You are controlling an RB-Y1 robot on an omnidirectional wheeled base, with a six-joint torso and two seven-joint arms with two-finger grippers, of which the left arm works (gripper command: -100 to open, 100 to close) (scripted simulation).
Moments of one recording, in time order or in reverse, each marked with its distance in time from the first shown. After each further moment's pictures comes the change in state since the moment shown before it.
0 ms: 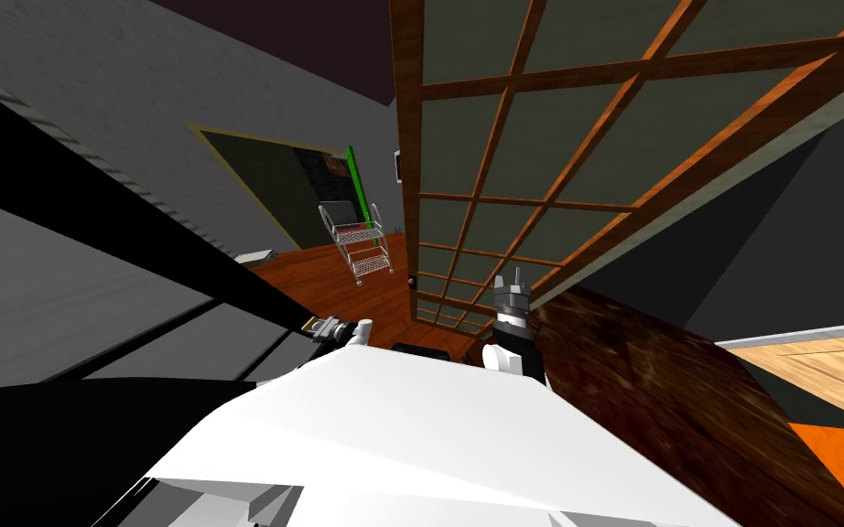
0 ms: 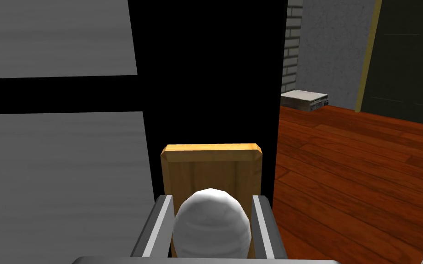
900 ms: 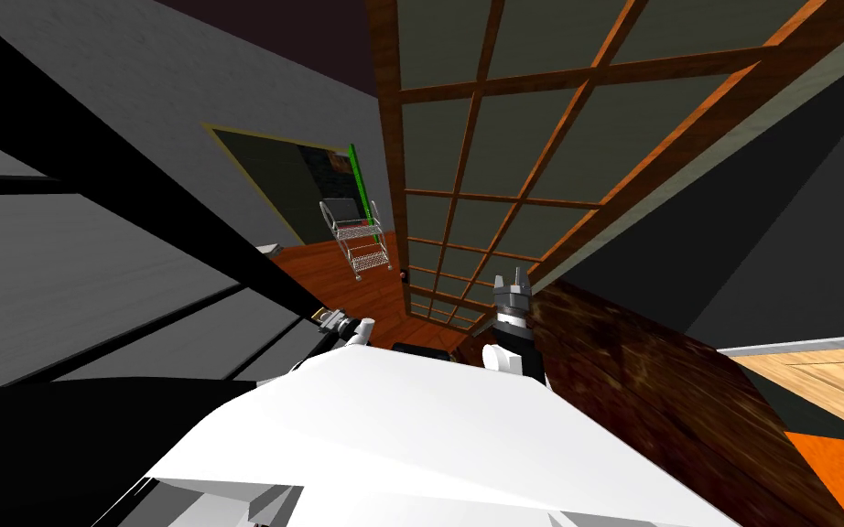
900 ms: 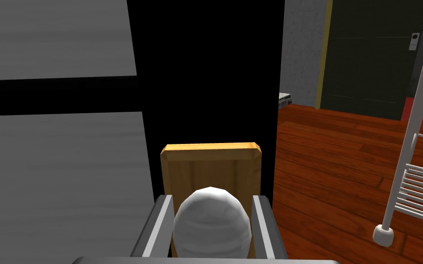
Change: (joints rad) arm -0.008 0.018 -0.080 0.019 -0.071 0.047 0.041
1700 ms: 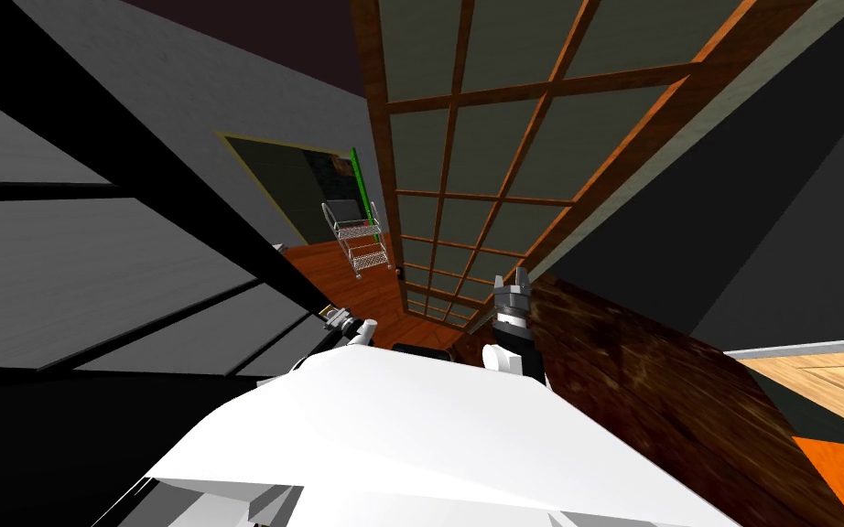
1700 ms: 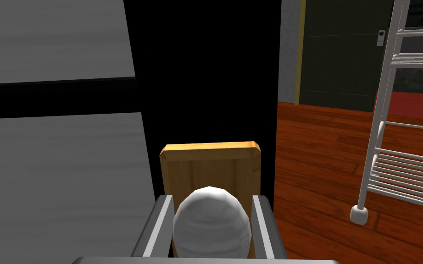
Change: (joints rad) arm -0.011 0.000 -0.046 0.049 -0.042 0.018 0.026
